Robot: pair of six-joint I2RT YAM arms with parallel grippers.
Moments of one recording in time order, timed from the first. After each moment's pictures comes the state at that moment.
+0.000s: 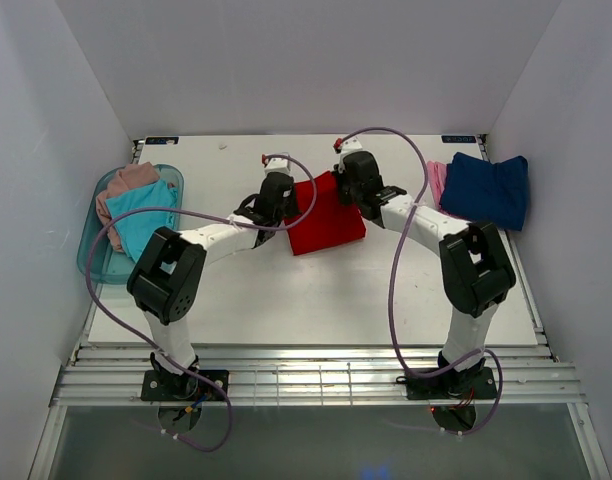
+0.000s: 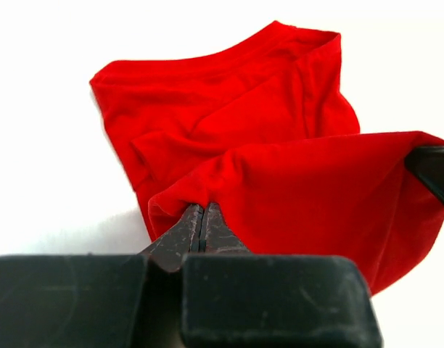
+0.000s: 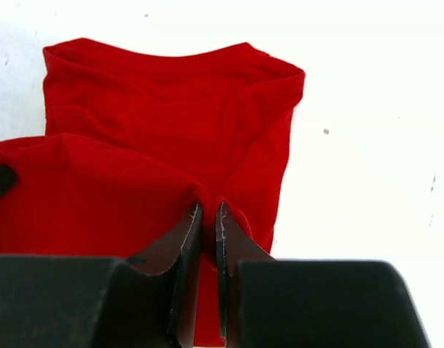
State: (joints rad) left arm -0.57 1.81 1.15 0.15 -0.27 -0.44; right arm 0.55 1.83 1.32 -0.05 0.16 0.08
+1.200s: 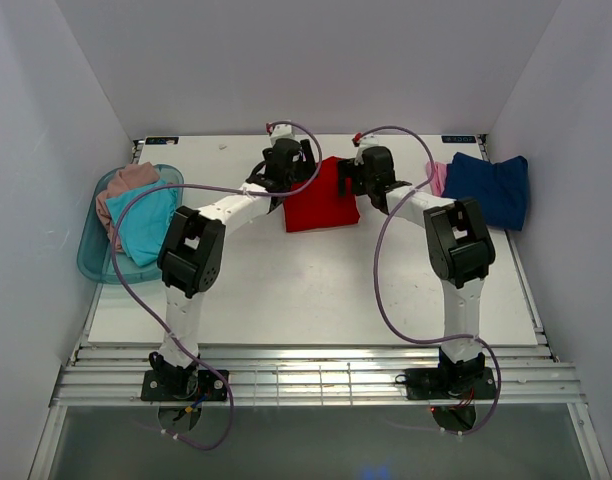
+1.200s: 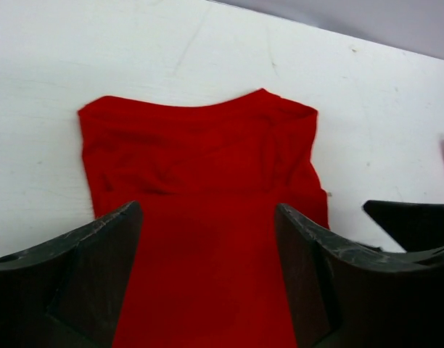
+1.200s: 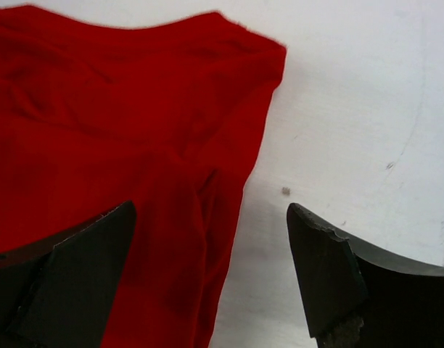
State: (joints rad) left arm -0.52 2.11 1.61 0.08 -0.32 -0.48; right arm 0.38 2.11 1.46 0.17 0.02 0.08
